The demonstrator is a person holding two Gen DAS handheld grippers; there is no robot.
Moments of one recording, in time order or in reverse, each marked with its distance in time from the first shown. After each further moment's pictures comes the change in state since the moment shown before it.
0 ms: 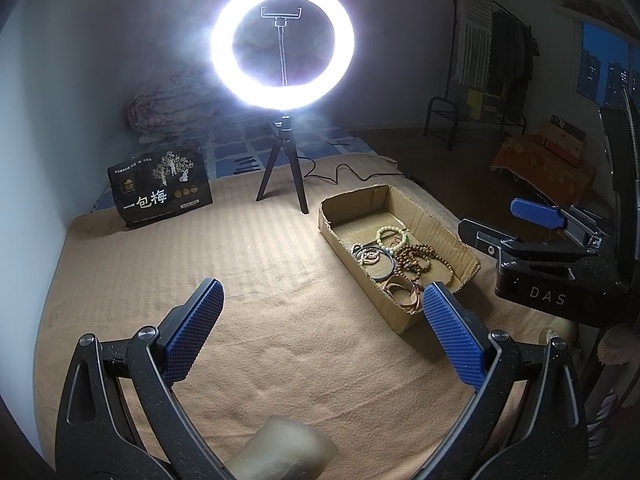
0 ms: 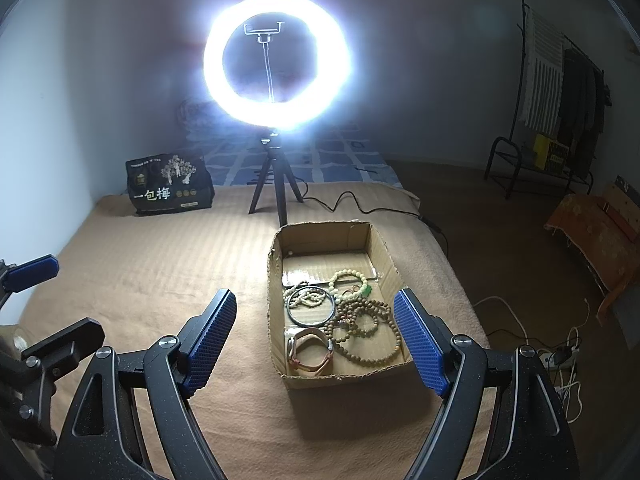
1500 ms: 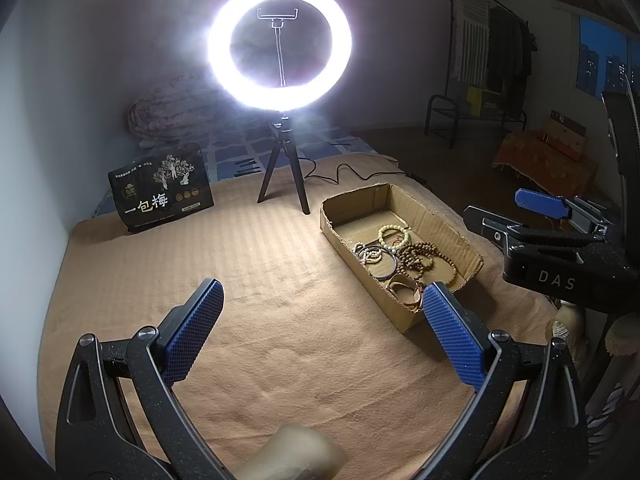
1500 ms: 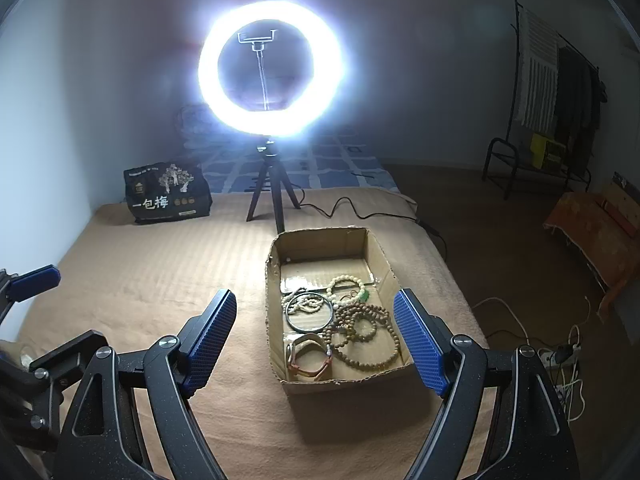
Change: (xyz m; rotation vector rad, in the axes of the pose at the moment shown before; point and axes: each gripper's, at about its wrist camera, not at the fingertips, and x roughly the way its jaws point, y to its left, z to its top) left arm 0.001 0.005 -0.002 0.010 -0.003 0.006; right arm -0.002 -0.003 0.001 0.023 -0.018 0.000
